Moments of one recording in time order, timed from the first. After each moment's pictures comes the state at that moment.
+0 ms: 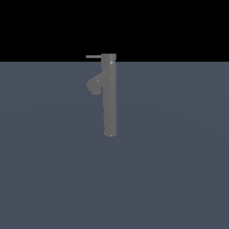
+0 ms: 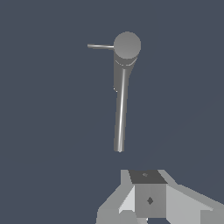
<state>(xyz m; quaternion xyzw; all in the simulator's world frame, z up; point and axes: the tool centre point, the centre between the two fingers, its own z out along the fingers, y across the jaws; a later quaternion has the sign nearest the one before) -0.166 0.027 0.438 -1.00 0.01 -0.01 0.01</state>
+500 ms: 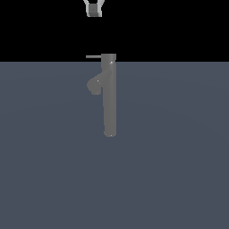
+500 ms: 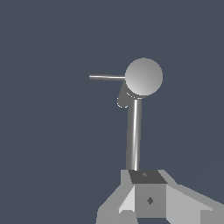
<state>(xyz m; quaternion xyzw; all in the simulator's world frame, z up) -0.091 0.042 0.386 -1.00 0.02 -0.01 0.01</state>
